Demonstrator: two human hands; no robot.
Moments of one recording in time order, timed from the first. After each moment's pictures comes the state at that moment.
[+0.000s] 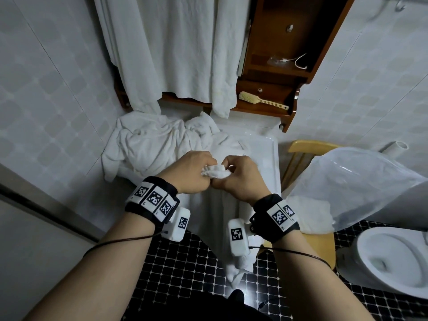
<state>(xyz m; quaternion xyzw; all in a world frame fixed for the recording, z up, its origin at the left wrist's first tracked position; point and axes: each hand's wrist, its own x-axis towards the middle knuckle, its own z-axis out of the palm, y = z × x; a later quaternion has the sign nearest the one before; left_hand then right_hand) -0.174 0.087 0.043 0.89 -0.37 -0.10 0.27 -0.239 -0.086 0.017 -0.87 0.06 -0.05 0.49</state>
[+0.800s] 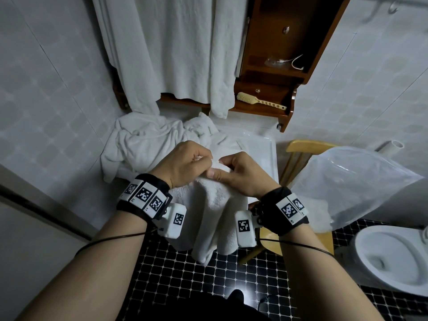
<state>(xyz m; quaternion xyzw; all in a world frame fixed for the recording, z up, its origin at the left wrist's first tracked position) -0.180 0.101 0.076 0.85 -0.34 -0.10 0.40 -0.247 -0.097 0.054 -0.84 -0.10 0.04 0.52</state>
